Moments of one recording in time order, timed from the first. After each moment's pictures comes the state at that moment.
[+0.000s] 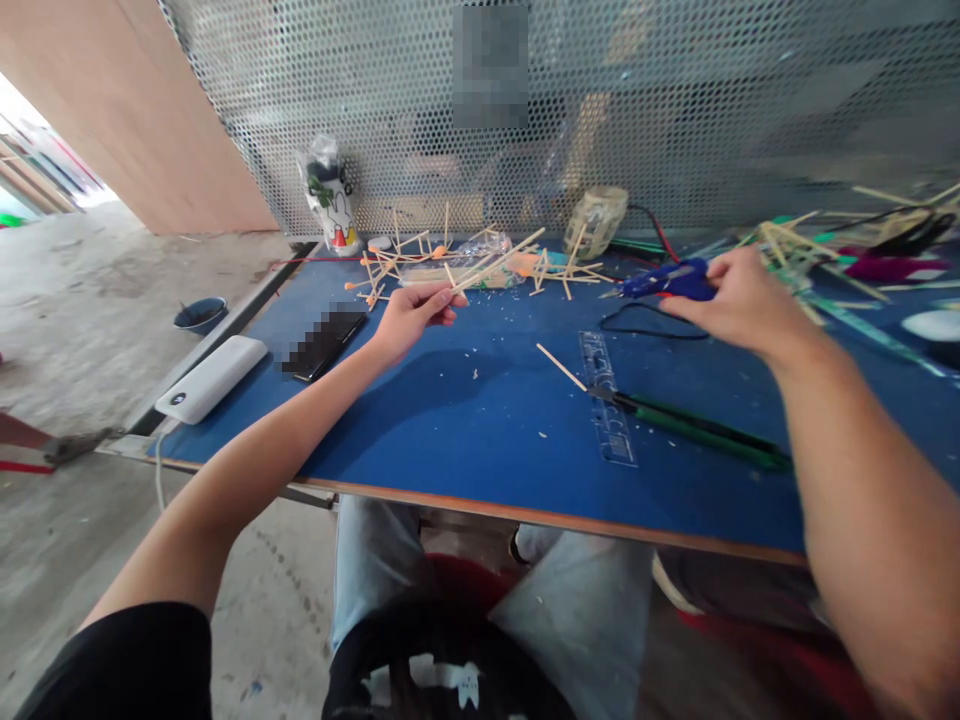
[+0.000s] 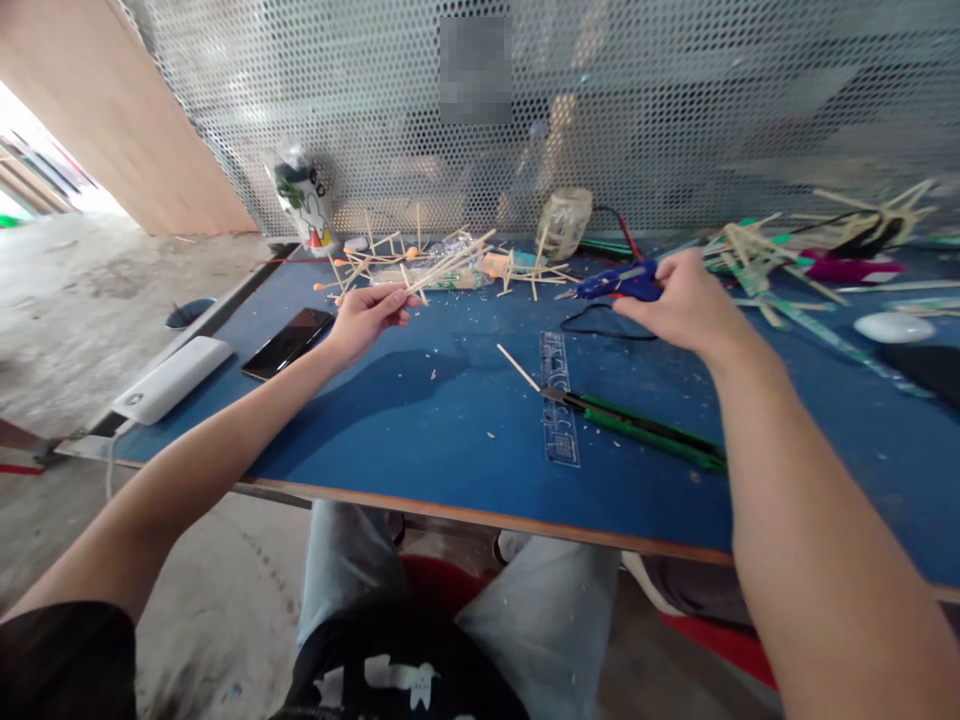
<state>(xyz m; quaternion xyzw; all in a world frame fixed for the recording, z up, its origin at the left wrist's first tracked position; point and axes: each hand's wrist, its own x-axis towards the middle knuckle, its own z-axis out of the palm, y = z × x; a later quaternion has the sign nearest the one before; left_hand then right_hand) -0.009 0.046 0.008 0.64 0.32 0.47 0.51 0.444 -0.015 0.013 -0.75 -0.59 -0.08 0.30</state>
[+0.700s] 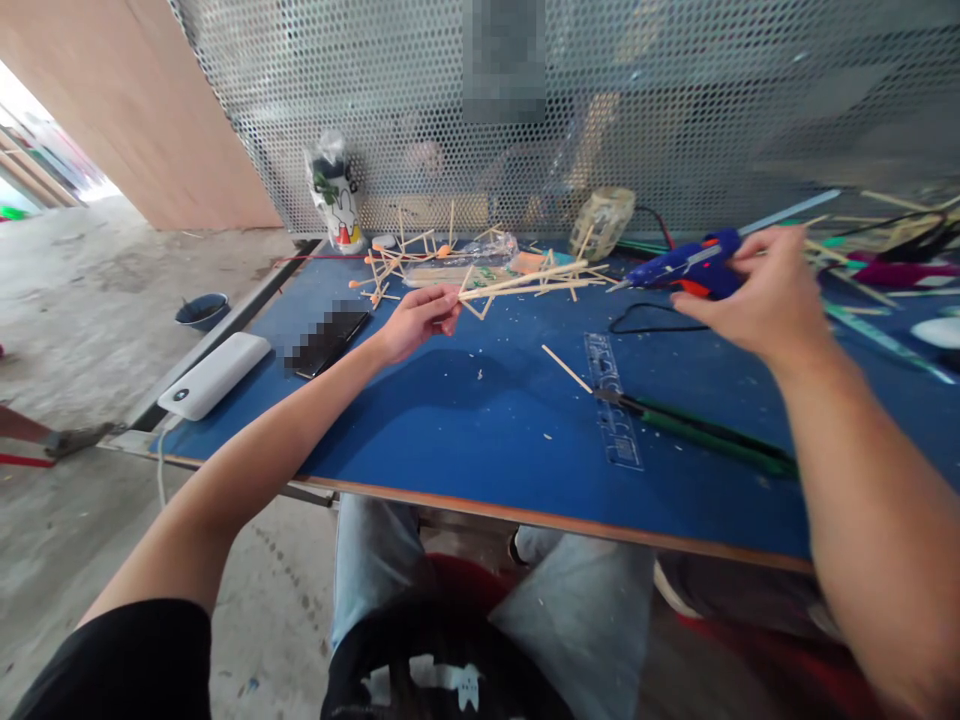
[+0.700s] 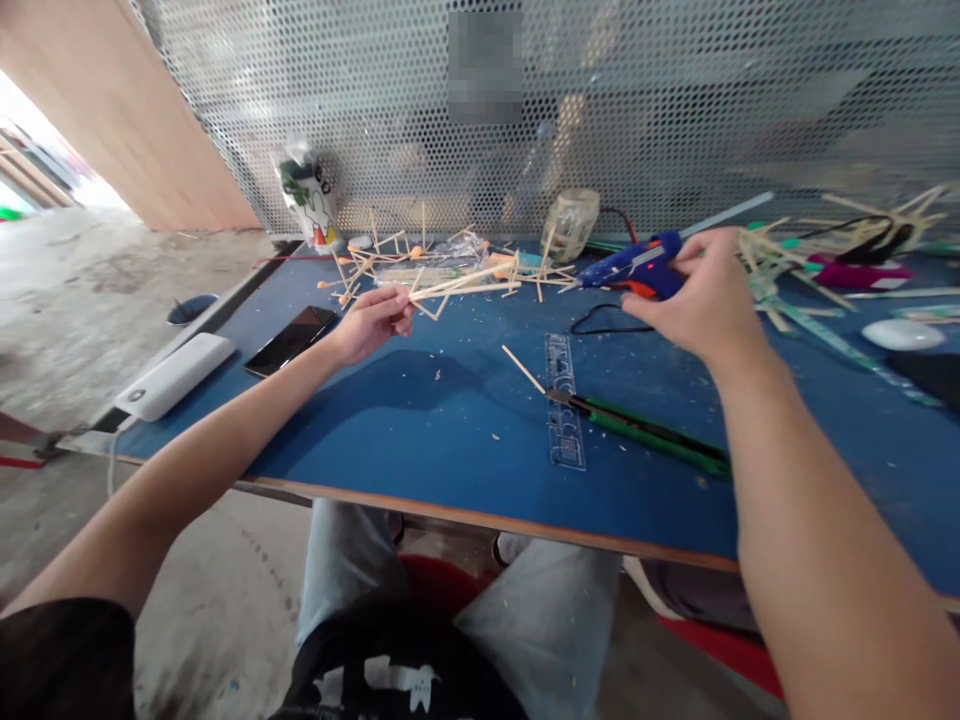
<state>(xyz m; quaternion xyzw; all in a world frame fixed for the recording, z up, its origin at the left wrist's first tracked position) -0.014 0.042 0.013 0.59 0.24 0.42 0.64 0.416 -0.026 0.027 -0.72 -0.58 -0.06 0.38</state>
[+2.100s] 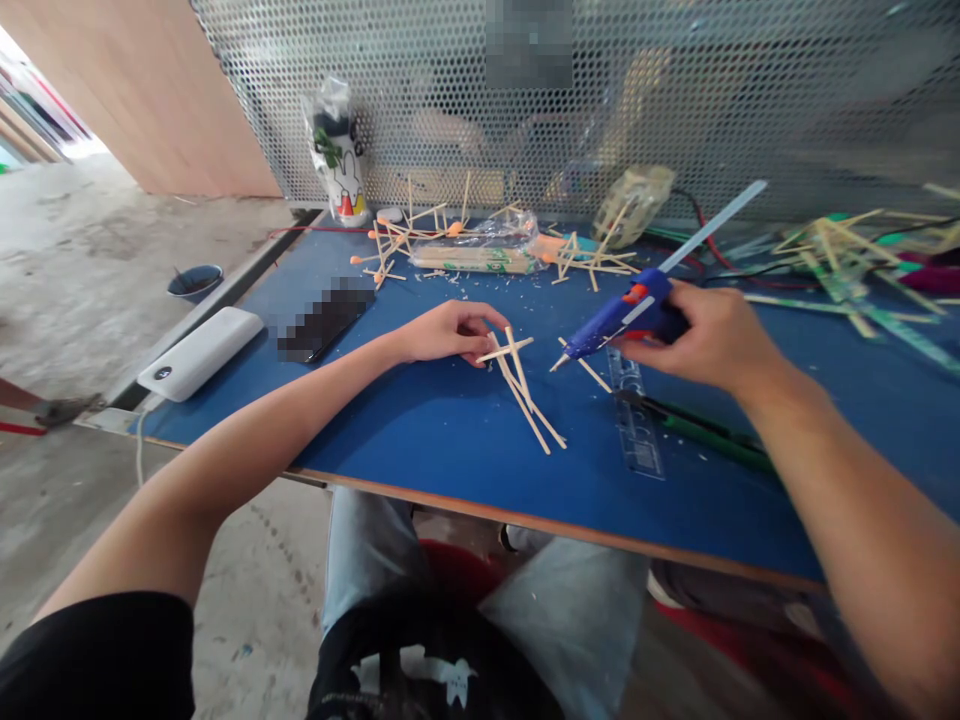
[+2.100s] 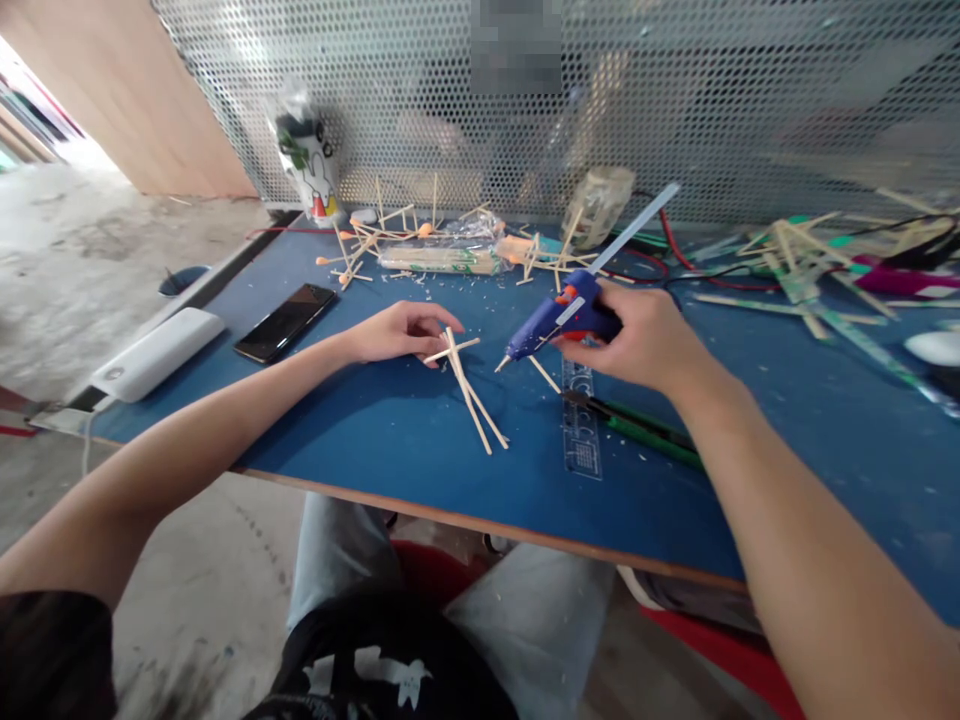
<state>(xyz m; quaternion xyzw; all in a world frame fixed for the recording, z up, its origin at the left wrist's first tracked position) -0.005 0.037 -0.002 0.75 0.23 0.21 0.58 0.348 -0.043 0.022 -0.51 -0.80 -0.01 0.32</state>
